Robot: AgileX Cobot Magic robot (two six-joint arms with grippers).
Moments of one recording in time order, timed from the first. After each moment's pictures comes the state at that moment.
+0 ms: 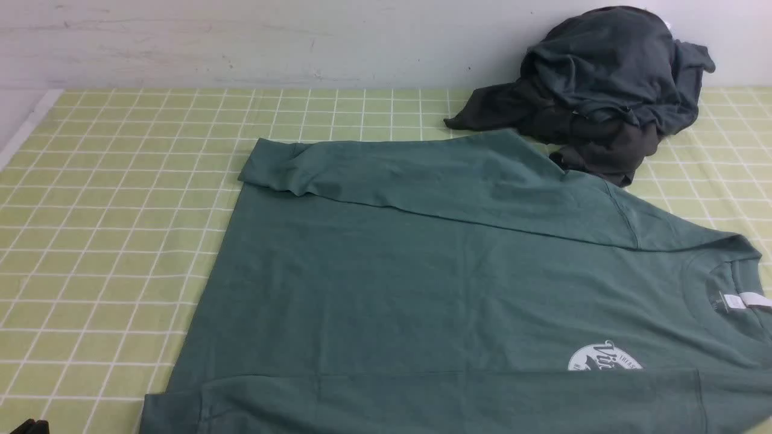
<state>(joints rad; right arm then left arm) -0.05 -0.01 0.02 0.01 0.36 -0.01 -0.05 -0.01 0.03 -0.03 0.35 0.13</state>
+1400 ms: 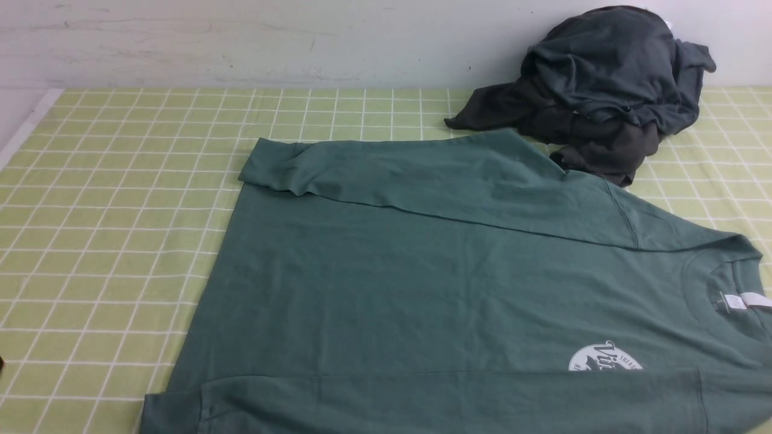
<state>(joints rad) -0.05 -0.01 0.03 -0.02 0.14 -0.01 -0.05 -0.01 0.03 -0.03 -0.12 0.13</state>
